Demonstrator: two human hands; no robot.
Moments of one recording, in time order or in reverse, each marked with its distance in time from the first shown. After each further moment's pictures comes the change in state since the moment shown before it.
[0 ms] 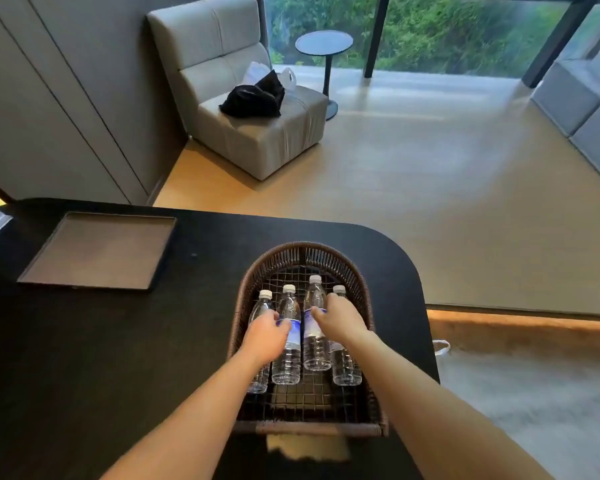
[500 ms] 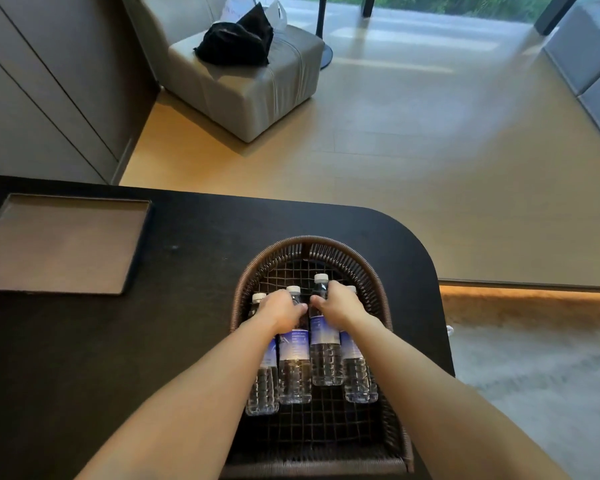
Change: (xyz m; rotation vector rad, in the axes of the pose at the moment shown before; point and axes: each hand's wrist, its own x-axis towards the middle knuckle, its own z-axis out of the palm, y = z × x) left_hand 0.117 0.017 0.004 0.216 -0.258 -0.036; right_hand 0.082 -0.011 0.011 0.003 -0.096 0.139
